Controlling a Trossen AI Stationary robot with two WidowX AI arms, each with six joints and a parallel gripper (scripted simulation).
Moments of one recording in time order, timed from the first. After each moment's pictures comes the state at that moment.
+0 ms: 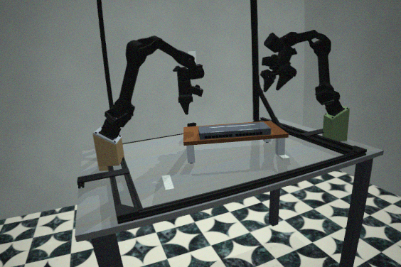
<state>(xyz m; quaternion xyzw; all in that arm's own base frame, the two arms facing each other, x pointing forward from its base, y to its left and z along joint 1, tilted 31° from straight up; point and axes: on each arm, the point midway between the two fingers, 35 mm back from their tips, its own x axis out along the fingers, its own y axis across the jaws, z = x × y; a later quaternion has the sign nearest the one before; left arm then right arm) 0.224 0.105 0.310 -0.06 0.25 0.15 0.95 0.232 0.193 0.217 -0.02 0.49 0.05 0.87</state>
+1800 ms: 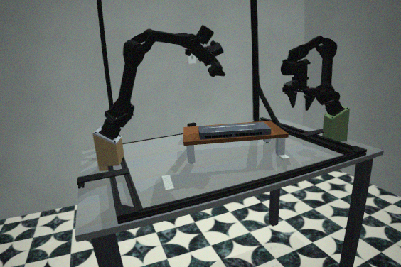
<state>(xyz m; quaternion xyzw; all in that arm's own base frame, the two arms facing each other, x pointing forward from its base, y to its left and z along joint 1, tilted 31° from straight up) 0.145 0.037 0.158 -0.16 0.48 0.07 0.86 0.274 0.270 0.451 0.17 0.13 0.29 0.93</state>
